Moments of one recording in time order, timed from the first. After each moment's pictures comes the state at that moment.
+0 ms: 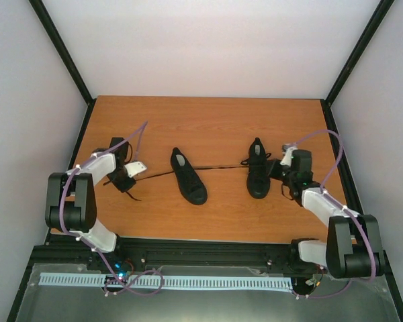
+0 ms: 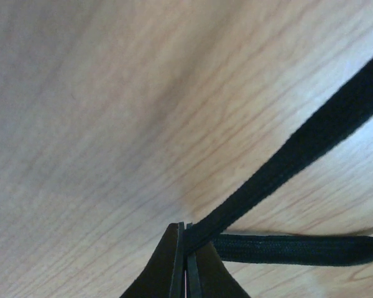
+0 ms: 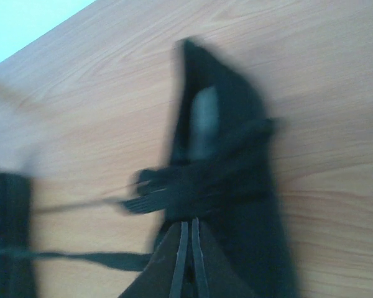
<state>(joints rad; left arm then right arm) -0.01 1.58 0.89 -0.77 -0.12 0.77 0.00 1.25 0.49 0.14 -0.37 0.41</state>
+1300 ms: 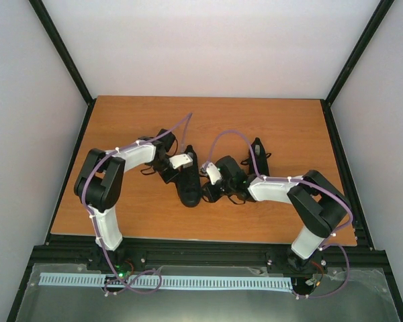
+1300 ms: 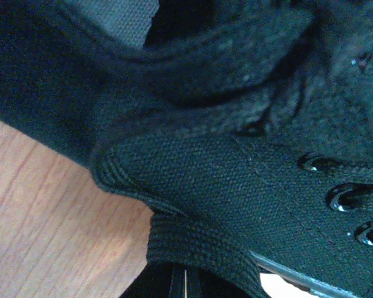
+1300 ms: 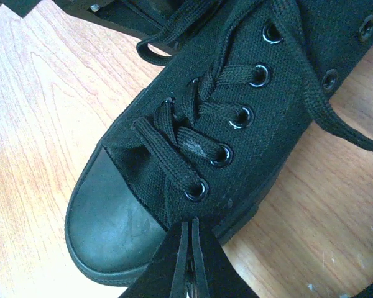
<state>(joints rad) -0.41 1.87 1.18 -0.73 0.30 0.54 0.76 1.67 0.77 0.09 -0.41 0.18</state>
